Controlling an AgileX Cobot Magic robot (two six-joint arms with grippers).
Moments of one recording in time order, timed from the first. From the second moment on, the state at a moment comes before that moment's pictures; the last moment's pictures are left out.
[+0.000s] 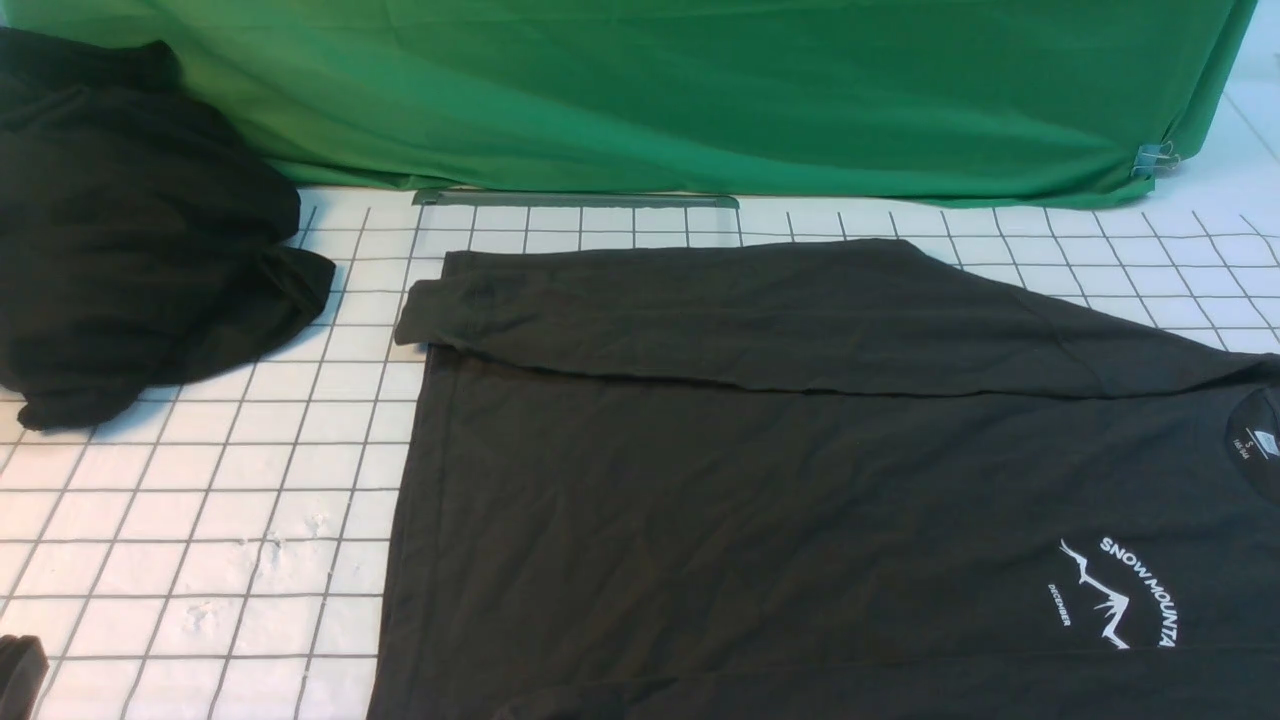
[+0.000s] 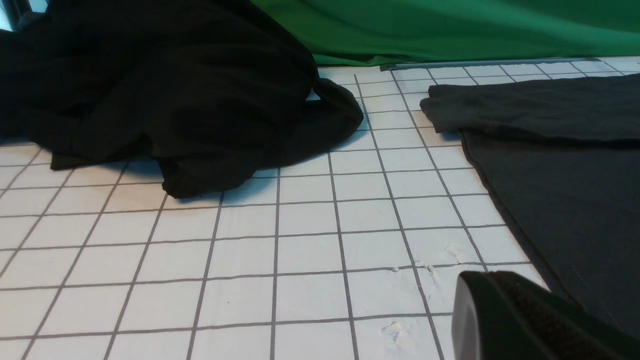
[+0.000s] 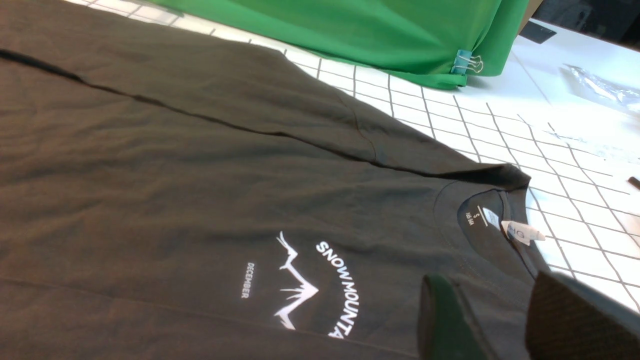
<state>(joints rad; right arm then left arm) 0.05 0.00 0.01 -0.05 0.25 -0.12 0.02 0.00 0.01 -0.06 0.23 0.11</state>
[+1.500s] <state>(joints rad) 0.05 0.00 0.01 0.25 0.10 0.41 0.02 0.00 0.01 -0.83 0.19 -0.42</state>
